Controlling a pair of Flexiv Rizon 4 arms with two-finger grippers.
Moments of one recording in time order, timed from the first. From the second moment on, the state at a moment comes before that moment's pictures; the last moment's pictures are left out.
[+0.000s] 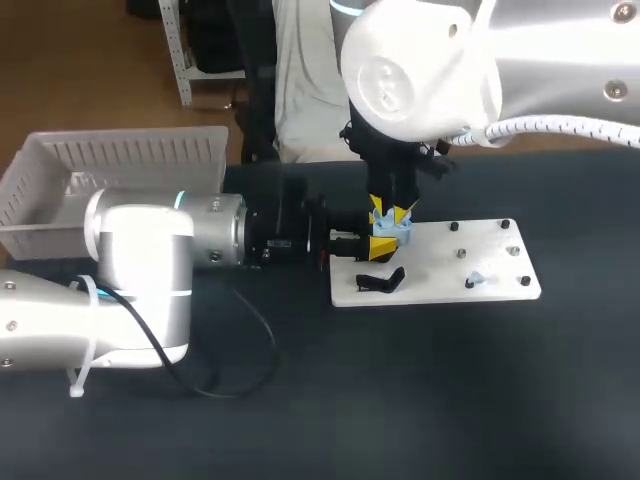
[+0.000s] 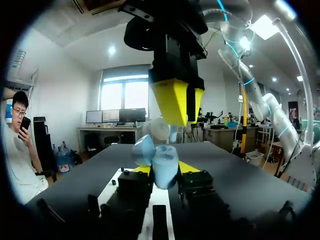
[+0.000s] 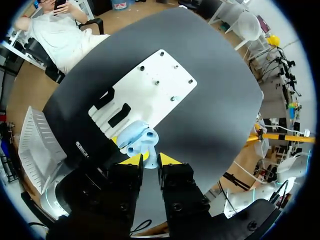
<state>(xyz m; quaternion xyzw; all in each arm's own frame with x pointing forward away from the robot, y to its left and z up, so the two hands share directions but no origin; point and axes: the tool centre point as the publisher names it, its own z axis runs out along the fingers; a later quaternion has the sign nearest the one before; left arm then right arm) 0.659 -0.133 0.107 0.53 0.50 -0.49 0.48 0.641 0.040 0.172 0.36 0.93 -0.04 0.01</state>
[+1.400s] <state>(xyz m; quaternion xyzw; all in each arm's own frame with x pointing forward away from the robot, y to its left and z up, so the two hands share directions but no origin) 0.659 -0.133 0.107 0.53 0.50 -0.49 0.48 0.653 0.030 0.159 0.38 0.92 -0.05 0.00</state>
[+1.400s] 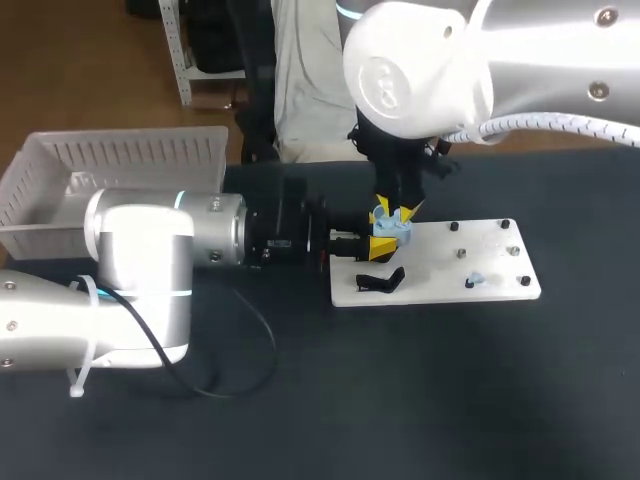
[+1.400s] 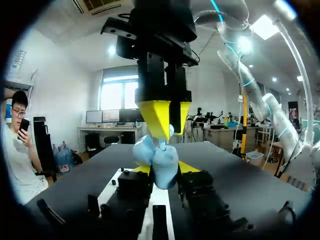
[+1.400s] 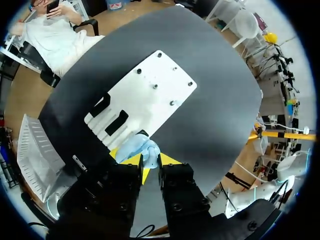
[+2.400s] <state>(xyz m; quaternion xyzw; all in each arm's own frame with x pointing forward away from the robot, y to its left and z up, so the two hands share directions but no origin) 0.659 -0.133 0.107 0.53 0.50 -0.49 0.48 0.649 0.031 0.167 0.38 0.92 -0.04 -0.01</state>
